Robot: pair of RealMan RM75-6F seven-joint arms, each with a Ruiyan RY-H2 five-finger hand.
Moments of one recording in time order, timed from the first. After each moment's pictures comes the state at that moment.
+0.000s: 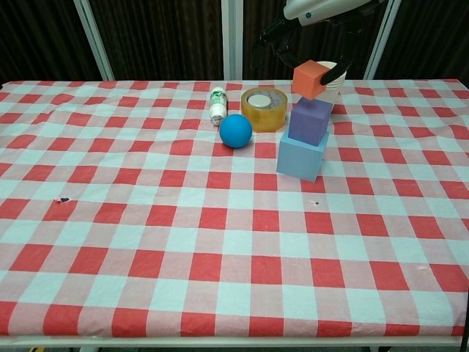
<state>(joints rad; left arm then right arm) -0.31 -1.47 -0.16 -1.02 1.29 1.17 -0.27 1.34 -1.36 -0.30 -0.76 -2.06 1.07 0.80</state>
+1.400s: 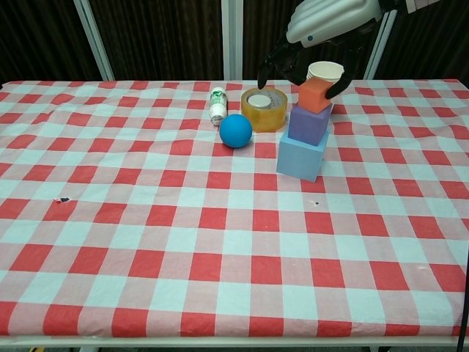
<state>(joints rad) -0.31 -1.50 -0.16 -0.96 1.28 1.15 -0.30 1.33 -1.49 -0.40 -0.51 -2.08 1.15 0.93</state>
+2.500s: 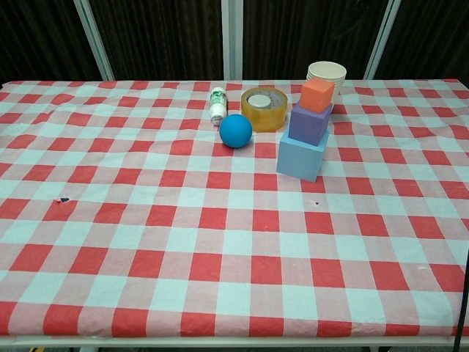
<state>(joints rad) -0.31 -1.48 -0.16 -1.01 1.31 1.19 -0.29 1.26 -1.32 -0.27 -0.71 -1.88 1.28 0.78</state>
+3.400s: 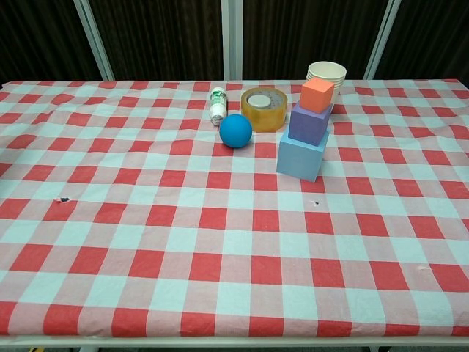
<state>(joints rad) -0.31 -1.42 -0.12 -1.15 1.45 1.31 -0.23 0.49 -1.30 -0.09 -1.65 -1.05 1.46 -0.31</state>
